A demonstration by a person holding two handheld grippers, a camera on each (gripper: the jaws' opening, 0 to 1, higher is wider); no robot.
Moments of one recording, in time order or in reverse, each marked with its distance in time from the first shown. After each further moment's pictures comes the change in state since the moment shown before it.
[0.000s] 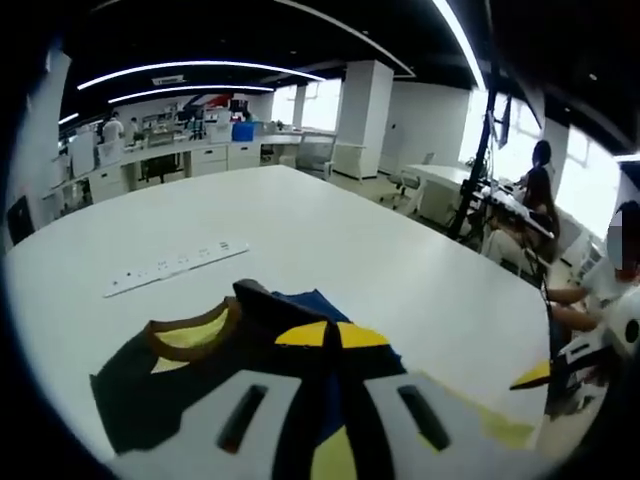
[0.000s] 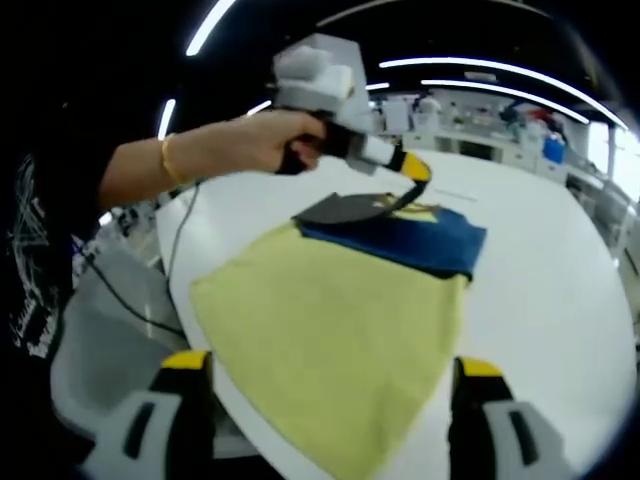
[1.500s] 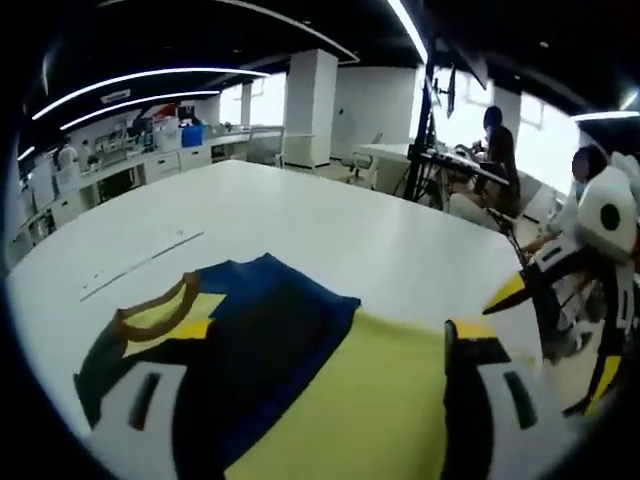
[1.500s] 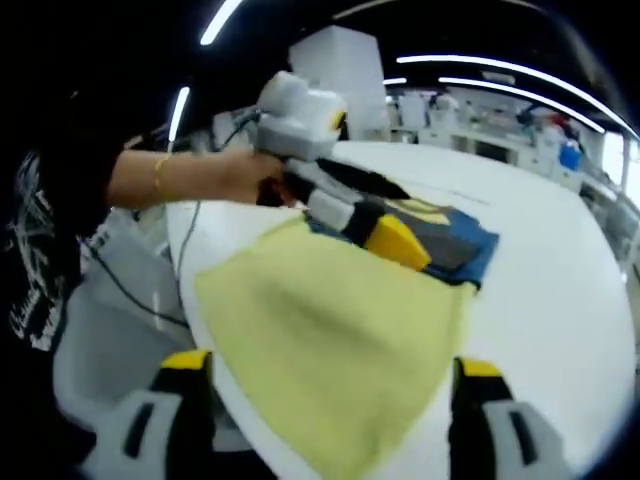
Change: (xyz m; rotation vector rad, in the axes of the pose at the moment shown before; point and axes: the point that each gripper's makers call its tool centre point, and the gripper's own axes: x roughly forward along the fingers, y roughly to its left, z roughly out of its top) left arm -0.032 -0.023 -0.057 0.168 0.041 -0.177; right arm 0.005 0.000 0.008 -0.050 0.033 0.061
